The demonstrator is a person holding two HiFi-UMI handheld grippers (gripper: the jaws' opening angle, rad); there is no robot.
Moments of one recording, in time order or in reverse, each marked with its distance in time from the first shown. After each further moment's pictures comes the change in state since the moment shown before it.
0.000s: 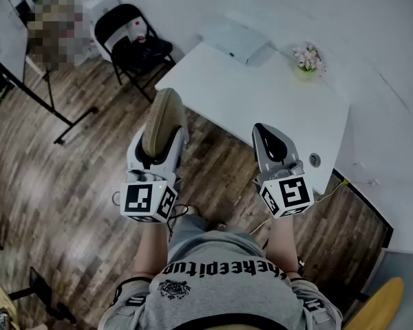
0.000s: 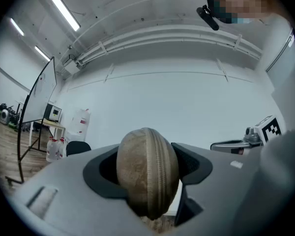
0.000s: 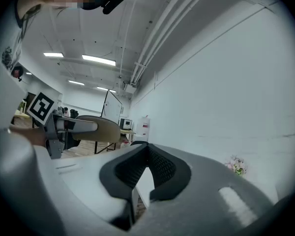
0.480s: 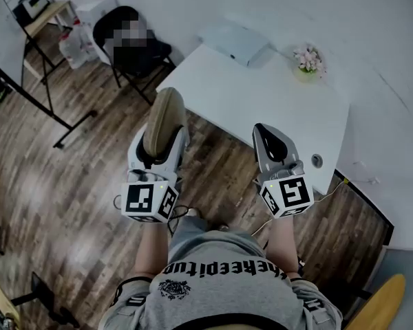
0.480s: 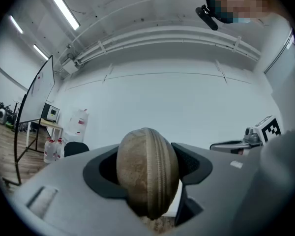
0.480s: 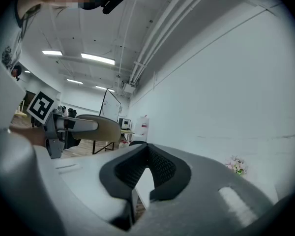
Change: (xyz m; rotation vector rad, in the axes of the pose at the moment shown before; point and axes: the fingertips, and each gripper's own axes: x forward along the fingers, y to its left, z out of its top) left arm 0.007 0.014 0.003 0.001 -0.007 -0.022; right arm 0.014 0.007 0.000 -0.004 0.005 -0.018
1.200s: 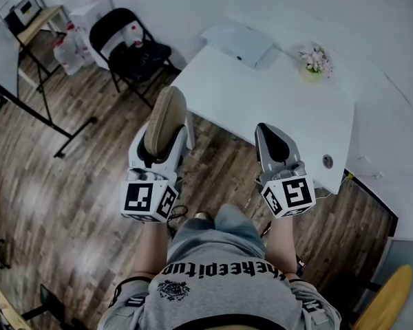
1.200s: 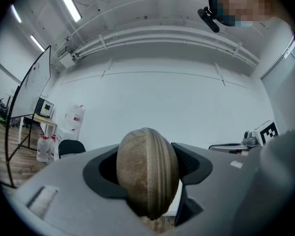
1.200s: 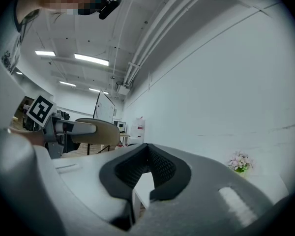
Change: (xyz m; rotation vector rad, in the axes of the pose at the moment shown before) left arm 0.024 0.059 -0.006 -0.022 0.016 -0.072; right arm 0.051 0.020 -0.007 0.049 -0.028 -0.062
